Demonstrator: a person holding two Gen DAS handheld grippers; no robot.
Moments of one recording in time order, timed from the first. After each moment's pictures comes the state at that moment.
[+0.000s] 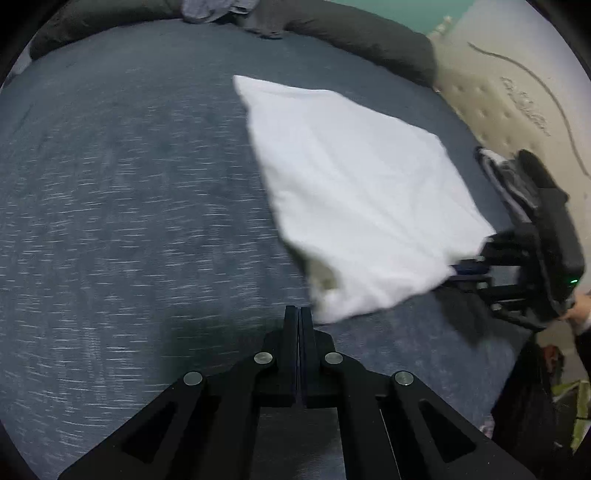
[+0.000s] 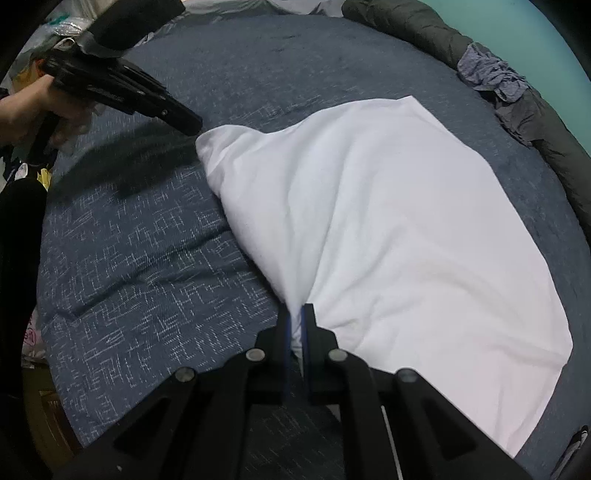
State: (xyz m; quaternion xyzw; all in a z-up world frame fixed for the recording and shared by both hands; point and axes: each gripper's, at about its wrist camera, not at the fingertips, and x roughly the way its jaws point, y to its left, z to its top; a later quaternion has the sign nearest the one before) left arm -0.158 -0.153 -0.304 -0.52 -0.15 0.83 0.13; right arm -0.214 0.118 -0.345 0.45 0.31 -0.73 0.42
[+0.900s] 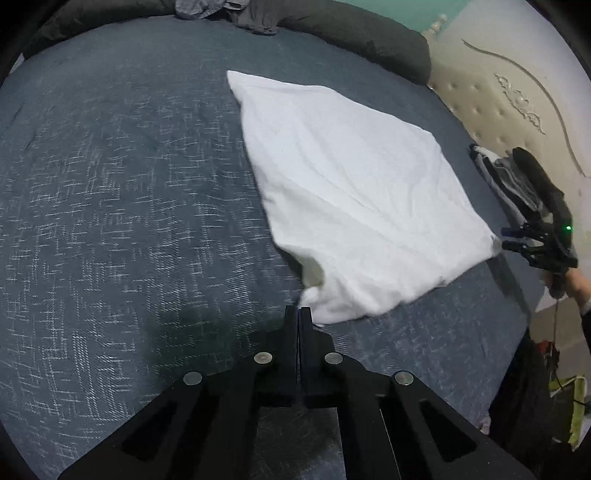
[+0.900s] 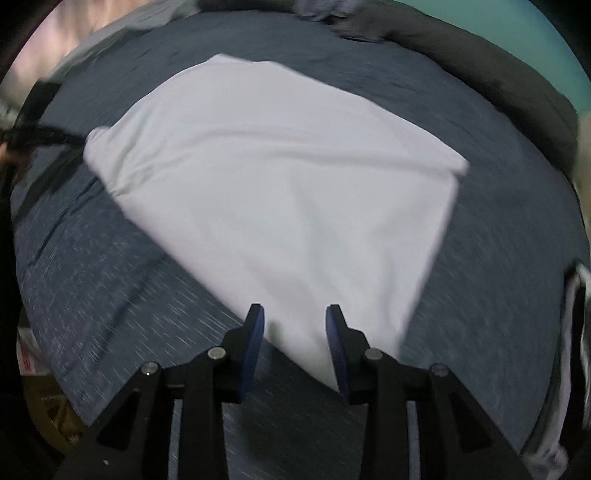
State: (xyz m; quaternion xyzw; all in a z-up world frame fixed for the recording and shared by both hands) left arm -0.161 -0.148 -0.305 -0.52 -0.15 0.83 0.14; right arm -0.224 0.352 -0.302 0.52 0.21 -0.79 0.25
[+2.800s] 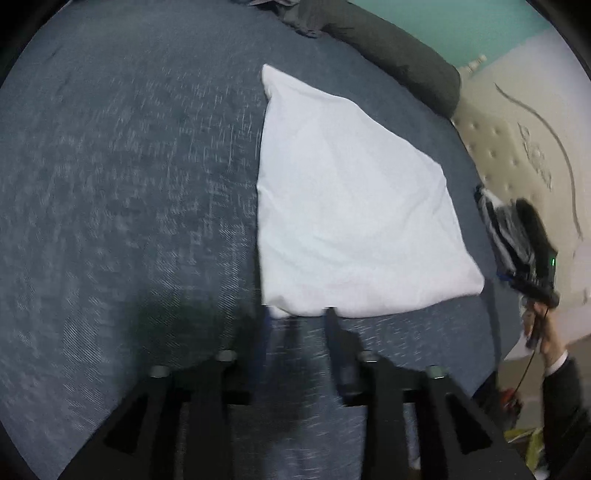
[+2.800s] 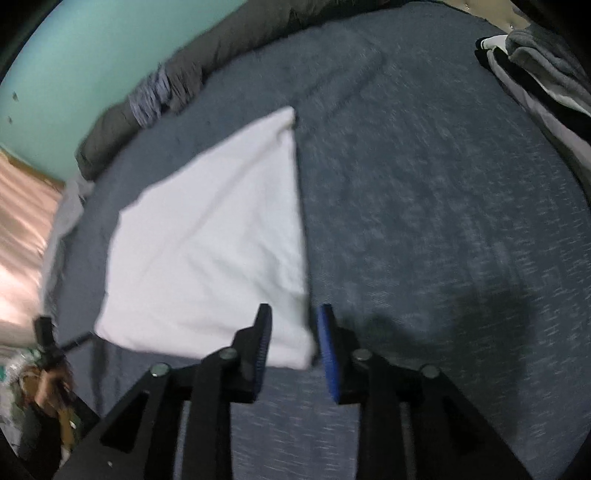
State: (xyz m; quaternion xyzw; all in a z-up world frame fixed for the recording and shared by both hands) left arm -0.144 -0.153 -0.298 -0.53 -0.26 0.80 0.09; right arm -0.224 0.513 -0.285 0.54 -0.18 -0.81 0.13
